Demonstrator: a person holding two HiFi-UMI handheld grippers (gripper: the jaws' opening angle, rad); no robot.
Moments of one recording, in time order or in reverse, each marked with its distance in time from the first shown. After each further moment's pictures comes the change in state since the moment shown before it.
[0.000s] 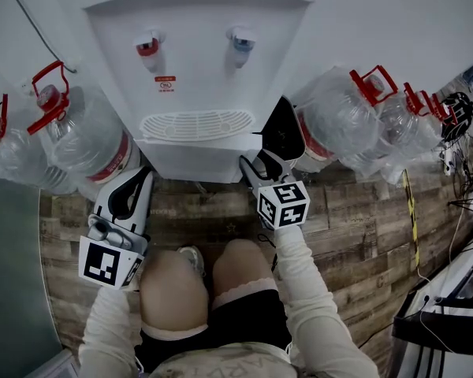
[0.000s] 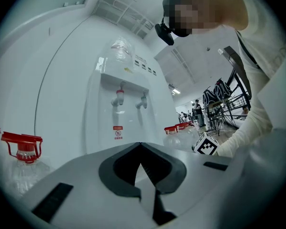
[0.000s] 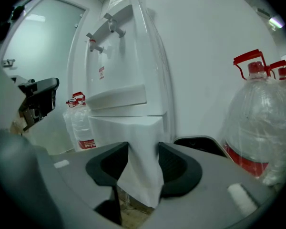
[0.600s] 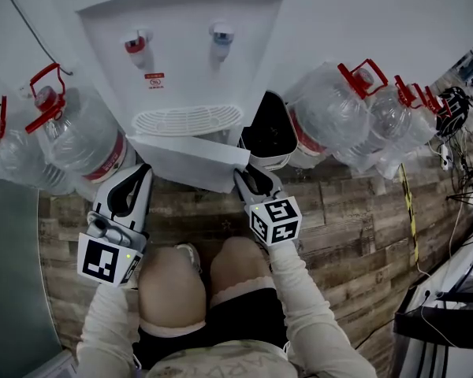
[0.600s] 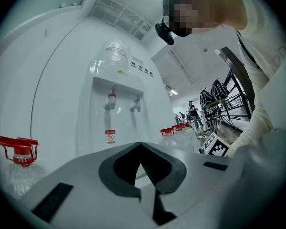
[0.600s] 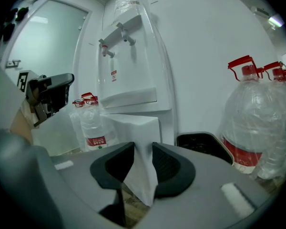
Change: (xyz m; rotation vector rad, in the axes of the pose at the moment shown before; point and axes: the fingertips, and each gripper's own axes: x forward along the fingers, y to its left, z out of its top) left arm 0.001 -0.023 0.012 0.017 -0.012 -0.026; right arm -0.044 0.027 -0.017 0.000 -0.010 0.019
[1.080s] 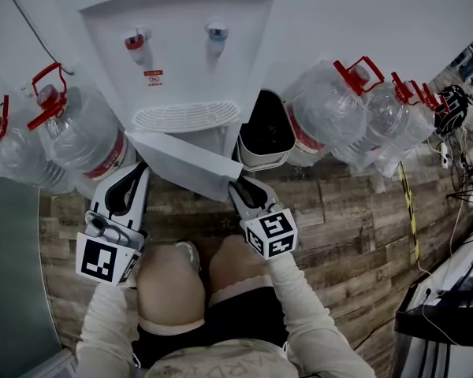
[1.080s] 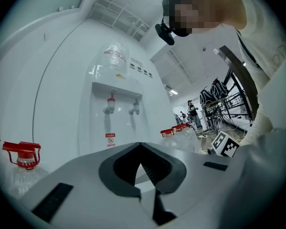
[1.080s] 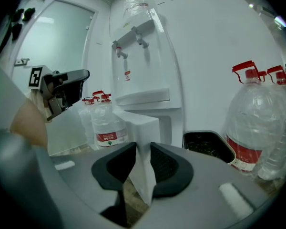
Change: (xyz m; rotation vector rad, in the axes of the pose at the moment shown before) left arm -0.010 -0.007 0.009 0.018 -0.010 0.011; right arm -0.030 0.034 -0.012 -0.041 0.012 0.055
